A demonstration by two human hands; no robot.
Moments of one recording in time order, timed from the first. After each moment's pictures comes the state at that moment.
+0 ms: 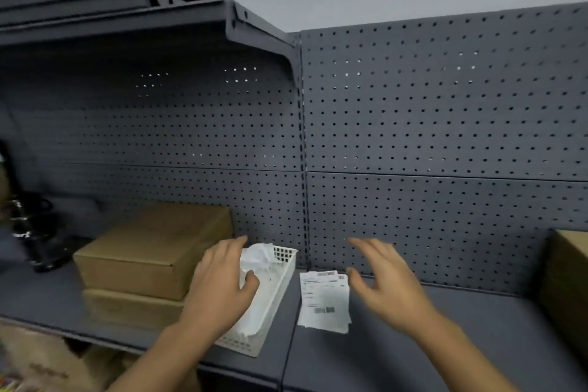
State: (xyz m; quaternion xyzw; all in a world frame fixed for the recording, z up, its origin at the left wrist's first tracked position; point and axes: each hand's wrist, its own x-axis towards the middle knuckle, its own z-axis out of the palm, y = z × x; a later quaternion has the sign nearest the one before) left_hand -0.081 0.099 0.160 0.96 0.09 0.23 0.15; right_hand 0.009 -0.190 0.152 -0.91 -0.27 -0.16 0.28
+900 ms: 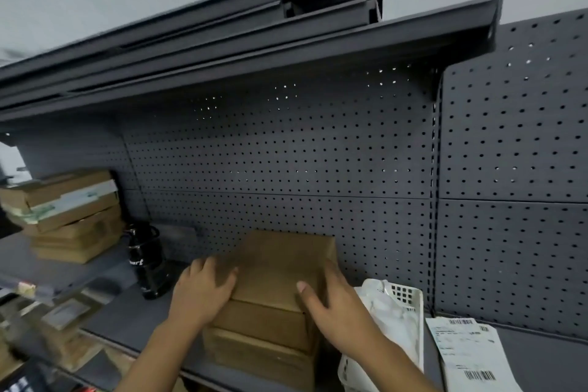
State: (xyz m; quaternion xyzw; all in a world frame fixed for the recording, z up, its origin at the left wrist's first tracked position) left_hand -0.085 0.392 0.184 0.93 0.29 0.16 0.13; right_hand 0.003 0.134 0.142 -0.83 -0.29 0.01 0.47
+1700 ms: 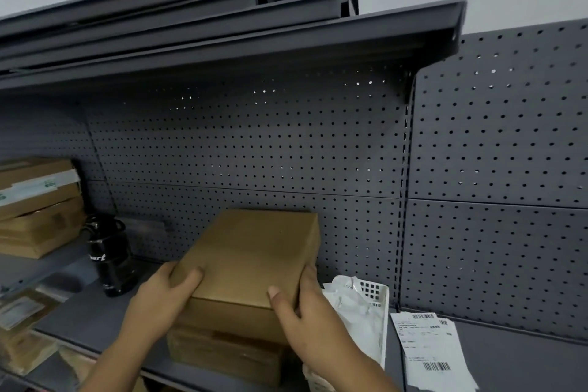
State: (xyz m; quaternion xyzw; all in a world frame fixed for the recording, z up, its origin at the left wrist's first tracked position) left_hand -0.111 0.366 0.196 0.87 0.32 0.17 0.34; right_hand -0.027 0.121 0.147 -0.79 -0.26 0.05 0.55
